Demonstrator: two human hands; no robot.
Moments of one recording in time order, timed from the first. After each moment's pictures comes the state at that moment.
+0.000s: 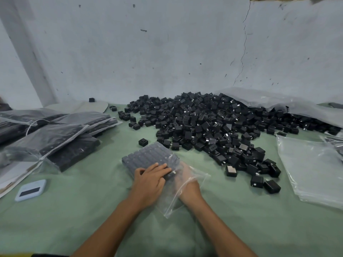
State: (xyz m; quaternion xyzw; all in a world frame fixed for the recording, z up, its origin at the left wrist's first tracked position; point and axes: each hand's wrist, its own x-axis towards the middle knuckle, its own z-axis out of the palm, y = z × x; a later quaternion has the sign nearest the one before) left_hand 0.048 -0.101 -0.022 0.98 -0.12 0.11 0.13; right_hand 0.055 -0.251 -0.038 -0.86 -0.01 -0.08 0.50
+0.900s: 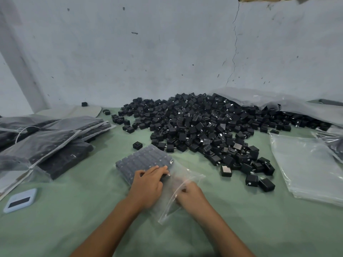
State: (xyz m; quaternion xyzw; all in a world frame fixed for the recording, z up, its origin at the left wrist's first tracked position) left_hand 0.055 -0.109 -0.018 0.97 -0.16 0.10 0.15; right_hand 0.019 -0.282 -0.024 -0.81 -0.04 0.03 0.58
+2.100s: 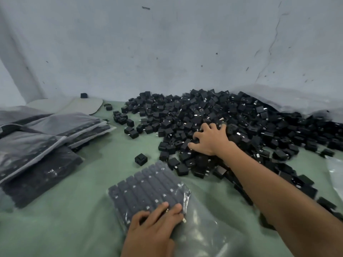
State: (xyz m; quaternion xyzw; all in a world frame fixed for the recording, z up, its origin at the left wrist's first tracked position) left_hand 0.057 -0.109 -0.009 0.95 -0.20 0.14 0.17; right_hand 0.331 -0.312 0.037 -0.99 -0.13 -0.02 -0.10
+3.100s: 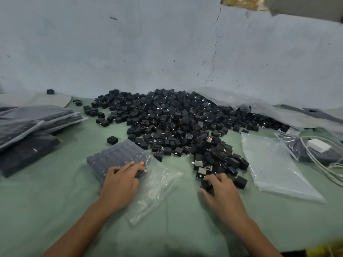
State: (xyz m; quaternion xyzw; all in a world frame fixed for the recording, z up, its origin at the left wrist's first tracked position) left_hand 0.053 -0.111 -0.023 0.97 -0.14 0.11 0.16; right_hand -0.020 -0.419 -0.022 -0.97 0.03 -0.15 0.17
